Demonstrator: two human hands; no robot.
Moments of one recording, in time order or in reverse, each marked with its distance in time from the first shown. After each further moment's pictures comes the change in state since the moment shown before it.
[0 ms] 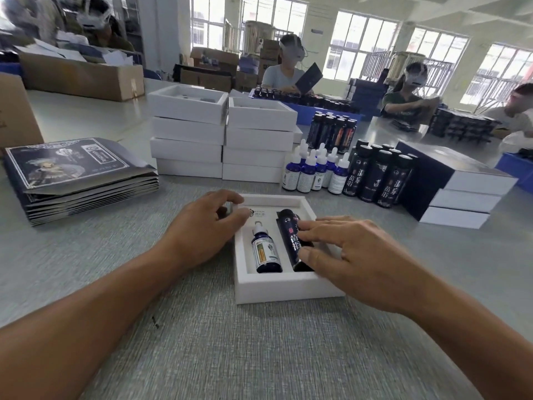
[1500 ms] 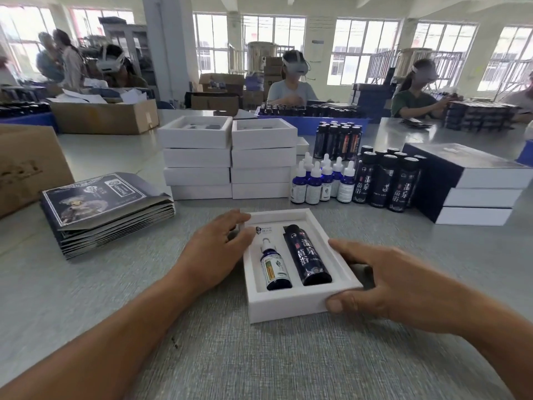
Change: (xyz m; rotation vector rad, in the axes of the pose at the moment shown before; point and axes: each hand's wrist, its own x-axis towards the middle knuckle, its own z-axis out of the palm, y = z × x) left_hand -0.006 0.008 -0.002 0.059 -0.004 0.003; right_hand -0.022 0.025 -0.013 0.335 -0.244 0.166
